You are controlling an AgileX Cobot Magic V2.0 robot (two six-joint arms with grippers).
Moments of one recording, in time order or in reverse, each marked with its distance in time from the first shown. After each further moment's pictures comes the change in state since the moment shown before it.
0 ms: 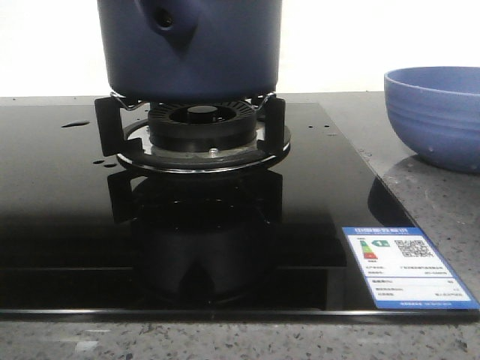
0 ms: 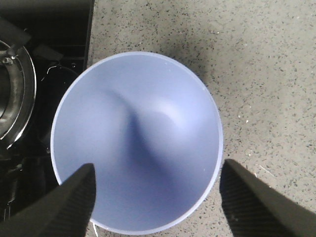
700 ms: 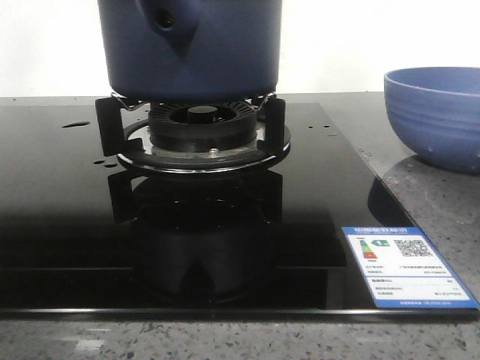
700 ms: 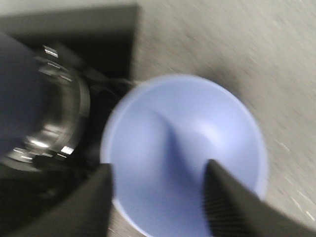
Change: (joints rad) left arm 0.226 -0.244 -0.003 0.028 0.186 -0.222; right arm 0.000 -0.059 0.000 0.182 -0.052 -0.085
